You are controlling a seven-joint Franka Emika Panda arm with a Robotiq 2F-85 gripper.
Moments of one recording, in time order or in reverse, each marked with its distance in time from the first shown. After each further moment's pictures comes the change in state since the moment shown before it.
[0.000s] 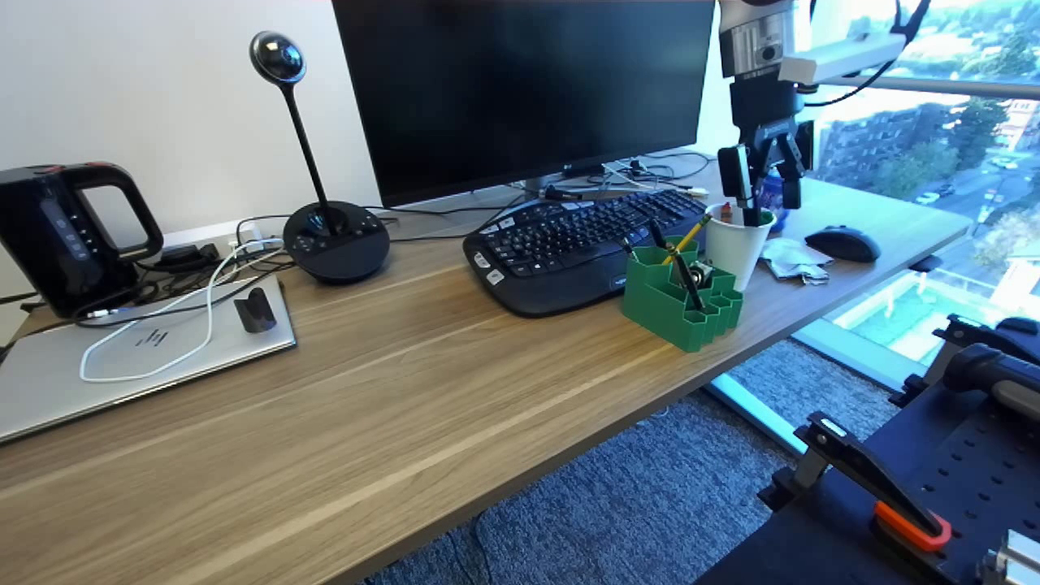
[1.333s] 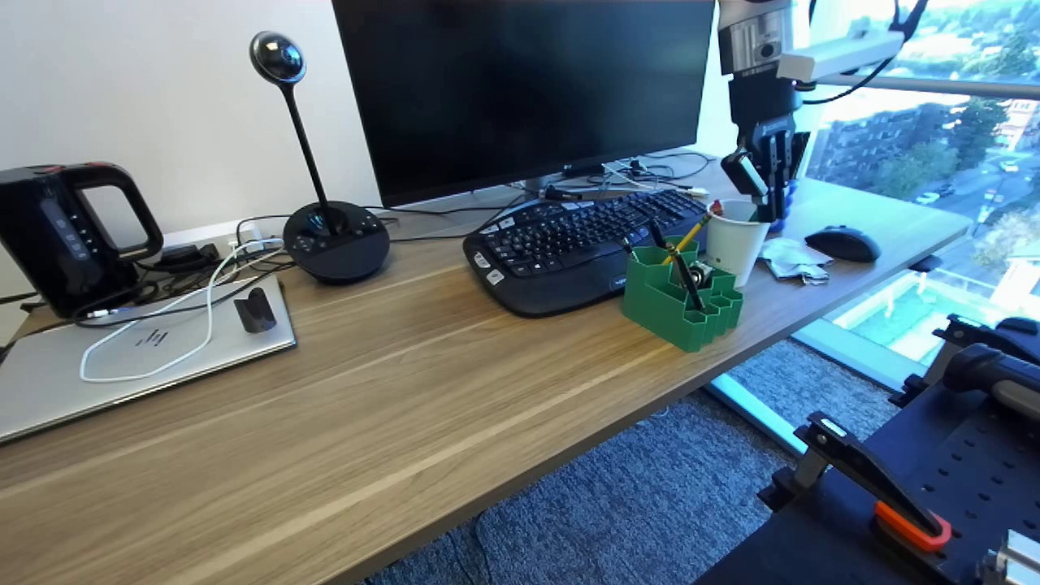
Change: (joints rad) arm 0.000 0.000 0.000 0.008 0.000 -0.003 0.000
